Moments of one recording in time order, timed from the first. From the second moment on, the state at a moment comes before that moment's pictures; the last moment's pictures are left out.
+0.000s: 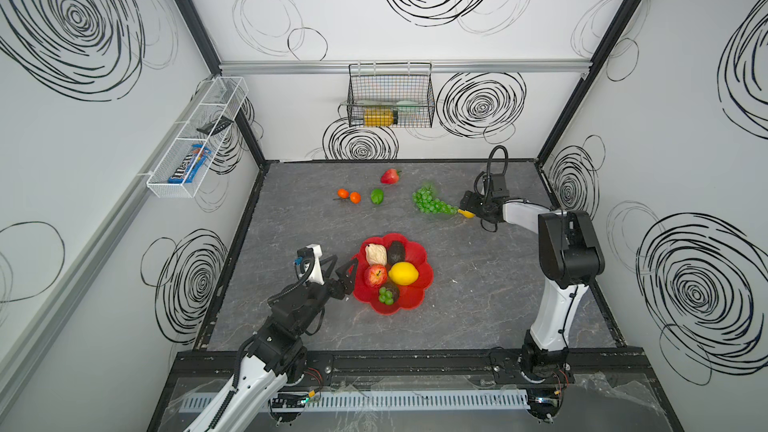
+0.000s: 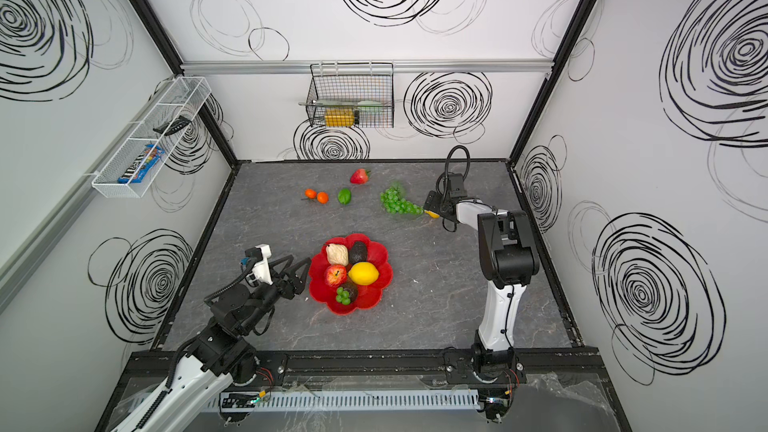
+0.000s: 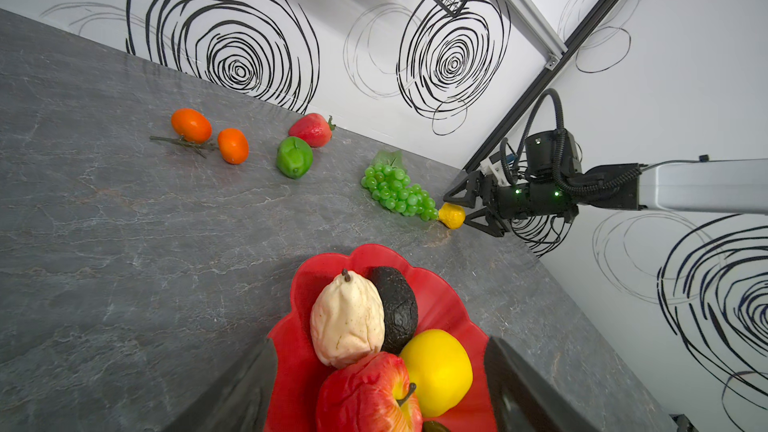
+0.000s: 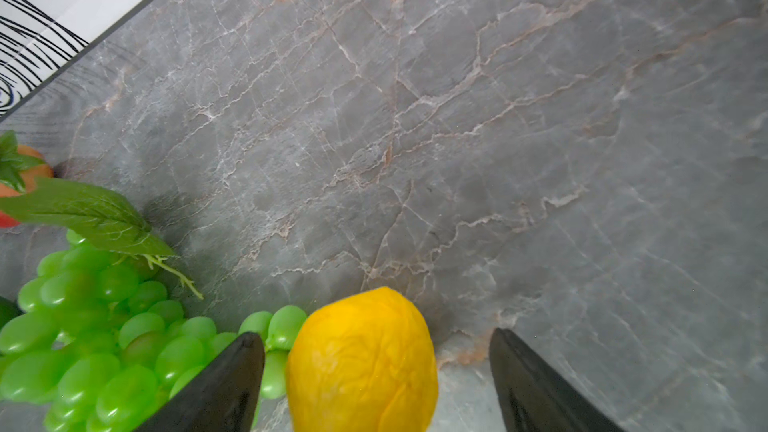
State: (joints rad) left arm -0.47 0.26 0.09 0.05 0.00 -0.55; right arm 0.13 1.98 1.23 -0.14 -0.03 0.52
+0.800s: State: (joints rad) left arm -0.46 0.26 0.09 0.05 0.02 -0.56; right arm 0.13 1.91 1.15 -0.11 -0.07 0.54
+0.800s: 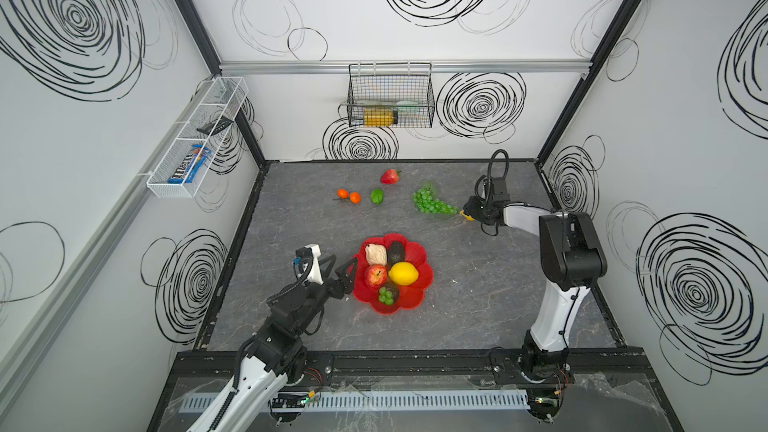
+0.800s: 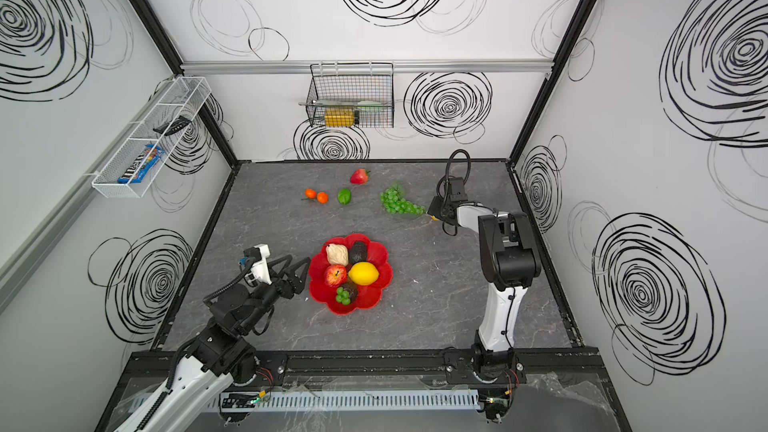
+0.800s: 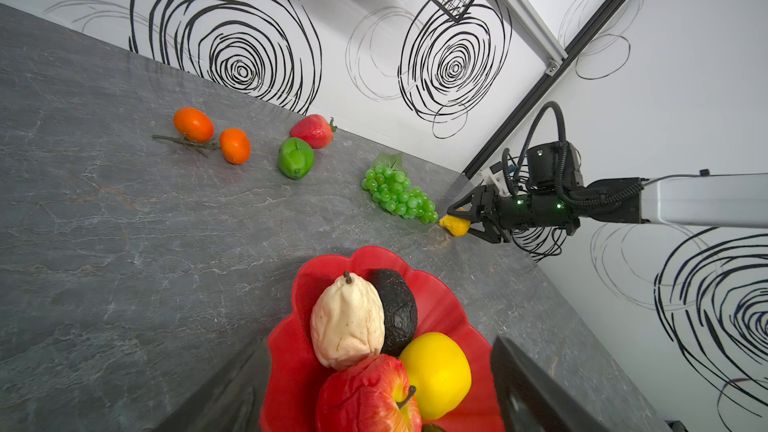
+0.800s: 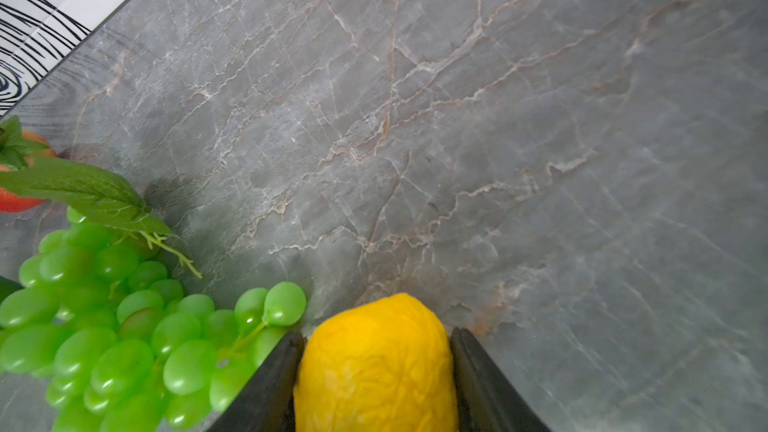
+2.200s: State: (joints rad) left arm -0.94 1.18 0.35 0.71 0.07 -0.47; right arm 0.60 1.06 0.46 0.26 -0.55 0.96
